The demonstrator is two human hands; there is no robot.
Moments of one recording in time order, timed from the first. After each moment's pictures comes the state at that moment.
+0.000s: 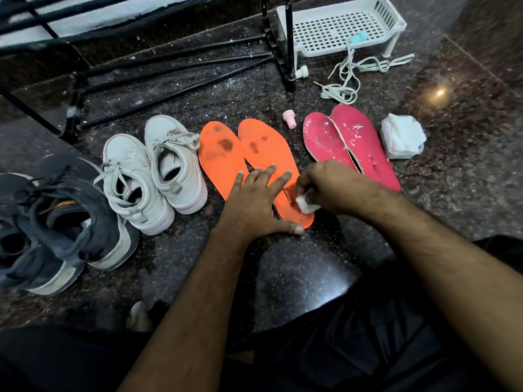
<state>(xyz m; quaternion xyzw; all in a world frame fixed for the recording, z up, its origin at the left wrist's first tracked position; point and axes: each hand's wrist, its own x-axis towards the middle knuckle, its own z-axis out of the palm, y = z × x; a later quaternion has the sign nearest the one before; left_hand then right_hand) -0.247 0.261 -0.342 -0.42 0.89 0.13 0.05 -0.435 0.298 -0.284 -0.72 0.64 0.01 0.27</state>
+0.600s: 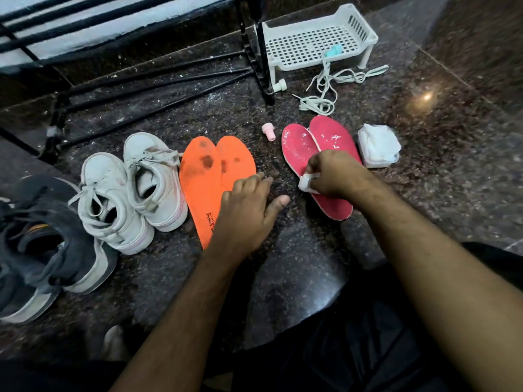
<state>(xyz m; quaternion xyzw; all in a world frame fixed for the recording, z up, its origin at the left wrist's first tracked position) -0.277 0.277 -0.330 -0.46 0.87 0.12 -0.10 -0.481 0.281 -0.288 -0.59 0.77 -0.07 0.23</state>
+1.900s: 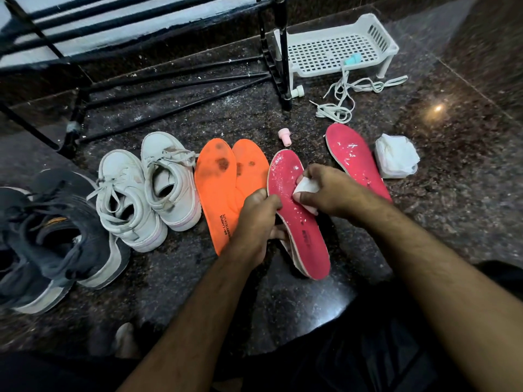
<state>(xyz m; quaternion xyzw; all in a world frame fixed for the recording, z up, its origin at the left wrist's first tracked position) -0.293 0.284 -0.310 -0.54 0.41 0.68 -0.28 -0.447 0.285 -0.290 -0.57 0.74 -0.14 0.33</state>
